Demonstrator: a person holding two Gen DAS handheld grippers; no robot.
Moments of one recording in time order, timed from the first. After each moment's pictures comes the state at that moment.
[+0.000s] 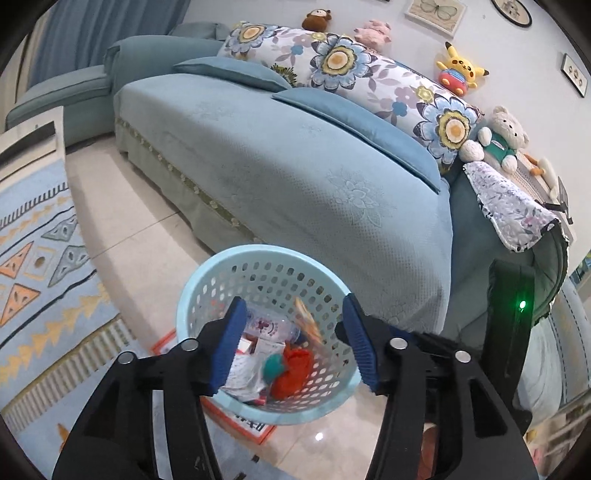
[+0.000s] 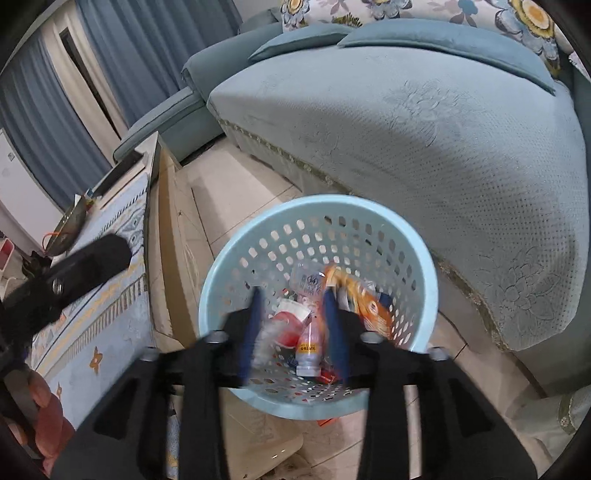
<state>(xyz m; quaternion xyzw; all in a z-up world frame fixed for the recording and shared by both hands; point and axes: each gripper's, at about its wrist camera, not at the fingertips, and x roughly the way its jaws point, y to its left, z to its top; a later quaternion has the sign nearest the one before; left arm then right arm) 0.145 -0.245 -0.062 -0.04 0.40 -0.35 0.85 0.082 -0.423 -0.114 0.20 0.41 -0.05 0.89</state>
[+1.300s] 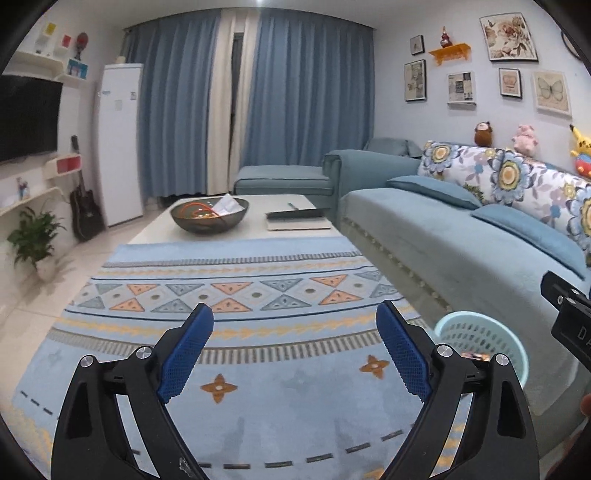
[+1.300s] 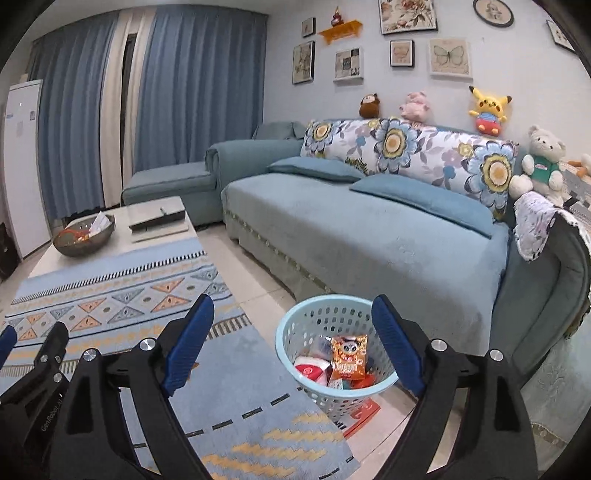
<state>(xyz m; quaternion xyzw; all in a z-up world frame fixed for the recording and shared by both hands) -0.035 -0.021 0.012 -0.02 0.20 0.07 0.98 -0.035 -0.209 0.016 0.04 0.24 -0.13 0.96</state>
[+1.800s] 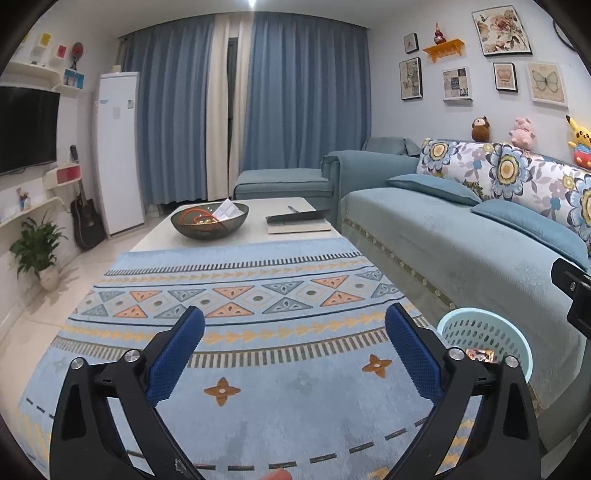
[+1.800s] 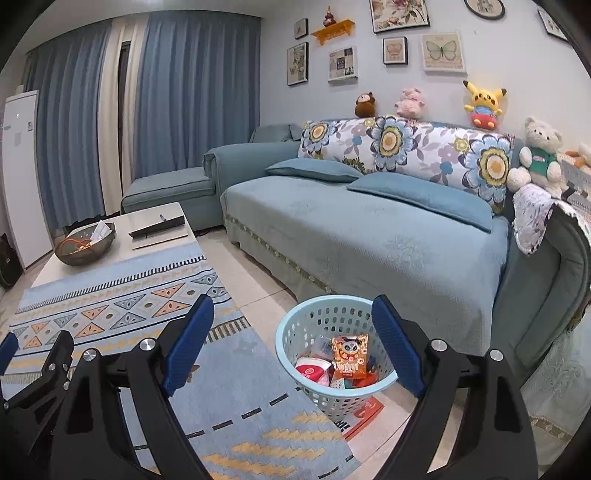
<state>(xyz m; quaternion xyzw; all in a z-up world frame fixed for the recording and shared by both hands) -0.037 -0.029 0.010 -0.01 0.20 0.06 0.98 -0.050 -0.213 0.022 0.04 0.22 -0.14 0.97</state>
